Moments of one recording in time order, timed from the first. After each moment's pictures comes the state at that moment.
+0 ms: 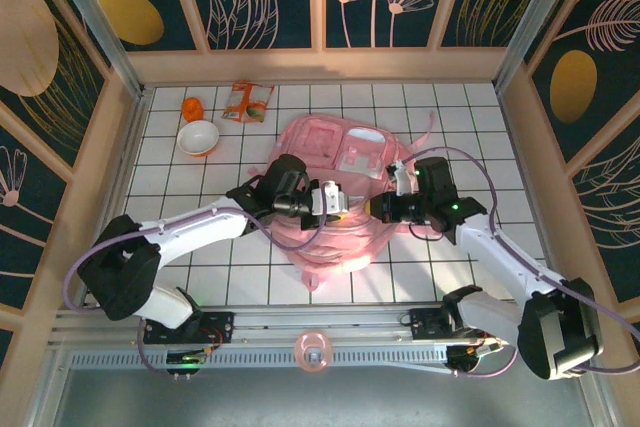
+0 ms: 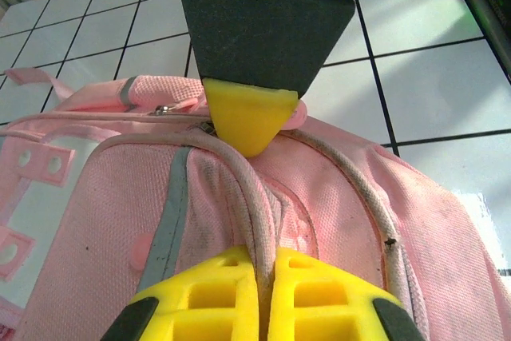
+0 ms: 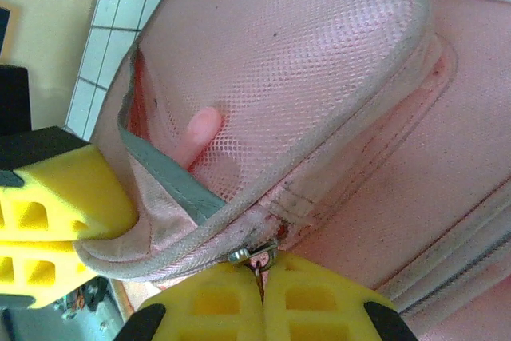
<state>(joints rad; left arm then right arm) -0.80 1.48 0.88 -0.02 0.52 0.62 0.38 1.10 0.65 -0.35 -0.61 0.38</state>
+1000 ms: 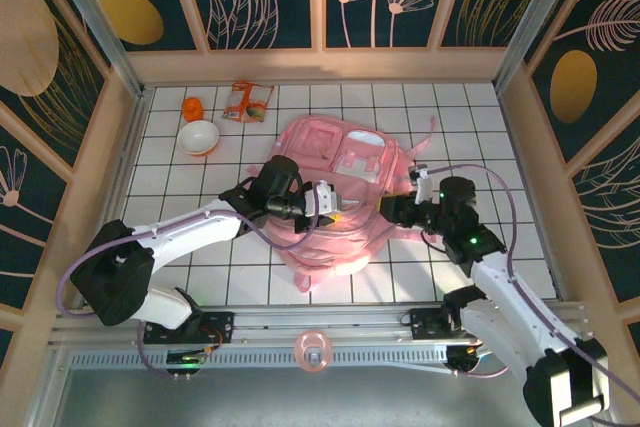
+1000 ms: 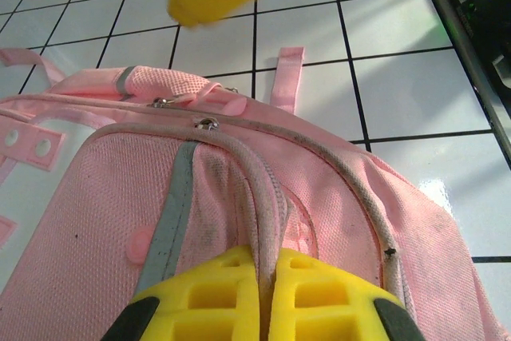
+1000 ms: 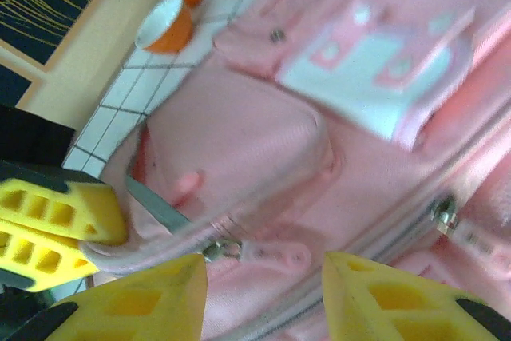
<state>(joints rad) -0.78 1.45 0.85 -0.04 0.58 0.57 0.33 0.75 0.45 -0.14 -0.51 0.33</state>
